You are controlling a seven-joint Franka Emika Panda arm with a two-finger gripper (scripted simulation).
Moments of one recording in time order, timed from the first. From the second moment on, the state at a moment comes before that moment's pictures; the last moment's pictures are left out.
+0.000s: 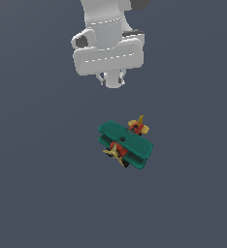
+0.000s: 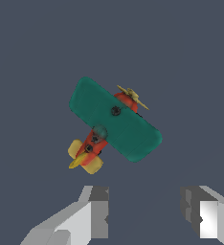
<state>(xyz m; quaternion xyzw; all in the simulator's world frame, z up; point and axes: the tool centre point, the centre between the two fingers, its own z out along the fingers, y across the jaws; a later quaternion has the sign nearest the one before) -0.072 -0.005 0.366 -1.00 -0.02 -0.05 0.06</state>
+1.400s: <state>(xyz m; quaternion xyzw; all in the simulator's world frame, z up) -0.069 -0.009 0.361 -0.99 -0.01 -0.05 0.09</state>
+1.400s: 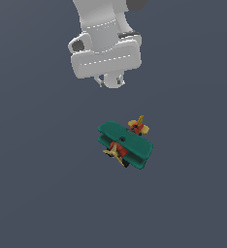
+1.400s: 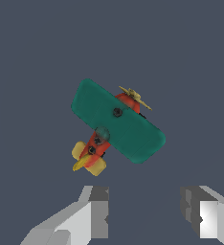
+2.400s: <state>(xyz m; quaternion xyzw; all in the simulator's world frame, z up) -0.080 -0.018 0.296 -0.98 -0.02 0.01 0.19</state>
